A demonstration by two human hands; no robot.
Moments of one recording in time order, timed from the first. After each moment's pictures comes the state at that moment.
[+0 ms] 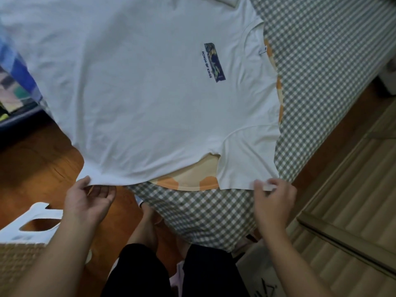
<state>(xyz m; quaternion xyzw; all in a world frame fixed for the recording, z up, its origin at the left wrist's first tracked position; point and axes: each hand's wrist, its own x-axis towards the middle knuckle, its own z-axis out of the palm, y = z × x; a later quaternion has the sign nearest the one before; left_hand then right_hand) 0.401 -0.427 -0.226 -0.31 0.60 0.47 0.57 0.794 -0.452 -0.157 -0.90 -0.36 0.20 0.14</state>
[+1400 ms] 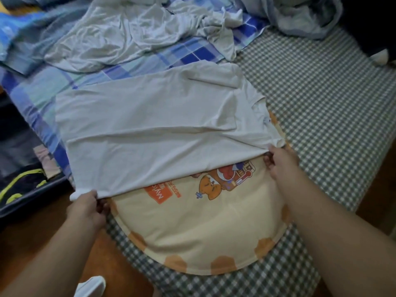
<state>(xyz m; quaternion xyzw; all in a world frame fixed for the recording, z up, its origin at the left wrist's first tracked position) 0.368 -0.274 -0.260 -0.17 0.77 0.42 0.45 0.836 -0.157 -0.224 -0.76 -0.03 0.45 0.47</state>
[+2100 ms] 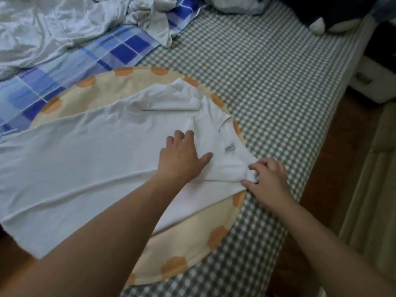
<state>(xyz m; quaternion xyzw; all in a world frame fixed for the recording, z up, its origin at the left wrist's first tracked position) 0.704 -0.194 -0.195 0.73 0.64 0.00 0.25 0.928 -0.292 -0.197 -0.80 -0.54 0.25 0.00</state>
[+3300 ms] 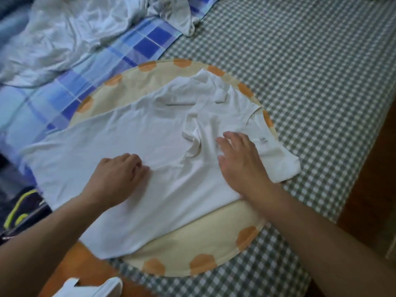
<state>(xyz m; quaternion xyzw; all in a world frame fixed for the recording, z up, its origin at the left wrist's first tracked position) 0.503 -0.206 -0.190 0.78 0.59 -0.11 0.16 0.825 -0.233 -0.234 -0.66 -0.73 0.13 0.10</state>
